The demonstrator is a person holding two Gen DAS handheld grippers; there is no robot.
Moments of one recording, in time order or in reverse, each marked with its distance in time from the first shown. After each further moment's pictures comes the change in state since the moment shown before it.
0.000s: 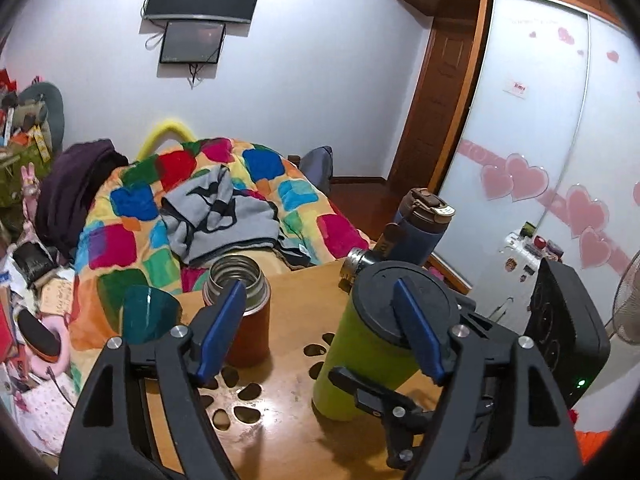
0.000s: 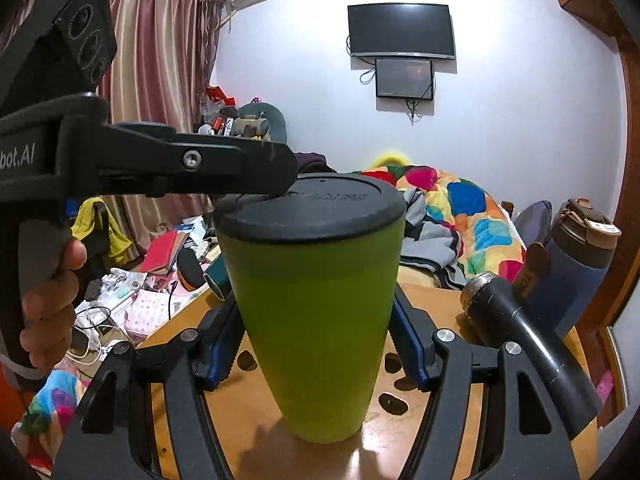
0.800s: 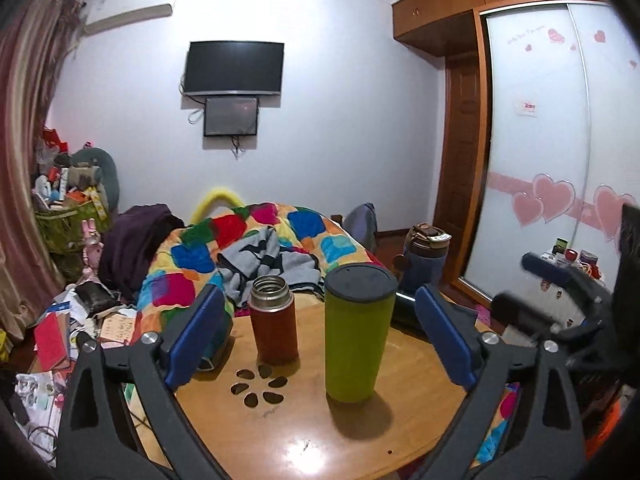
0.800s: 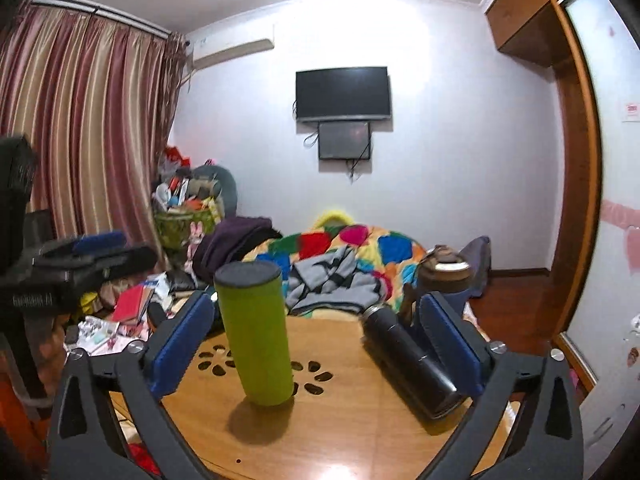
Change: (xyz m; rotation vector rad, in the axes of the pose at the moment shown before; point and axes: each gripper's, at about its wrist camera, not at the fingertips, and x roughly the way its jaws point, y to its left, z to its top) left arm -0.097 -0.062 -0.047 0.072 -0.252 0.217; right arm -0.158 -0.015 0.002 0.048 -0.235 -0.207
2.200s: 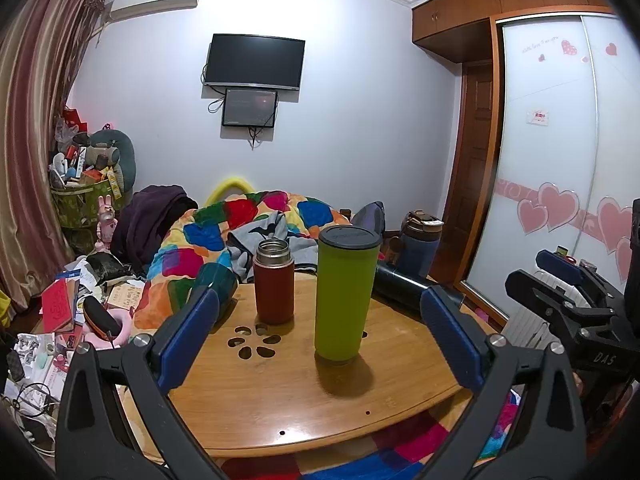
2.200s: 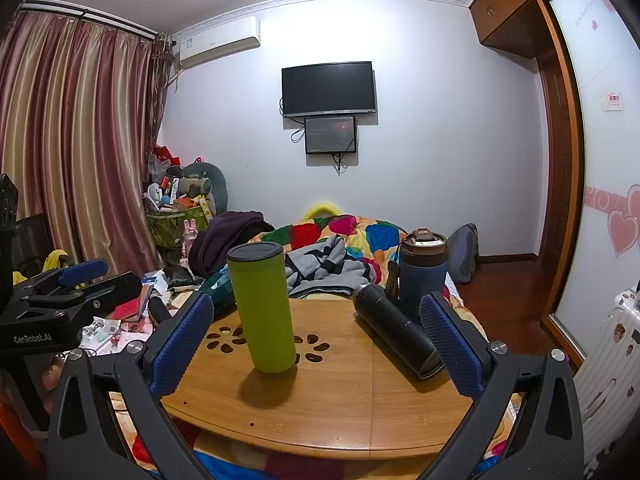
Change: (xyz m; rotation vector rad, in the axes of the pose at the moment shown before) left arm -0.041 -0.012 -0.034 -0.069 0.013 0.034; right arm -0.041 0.004 -0.012 0.035 0.035 -0.036
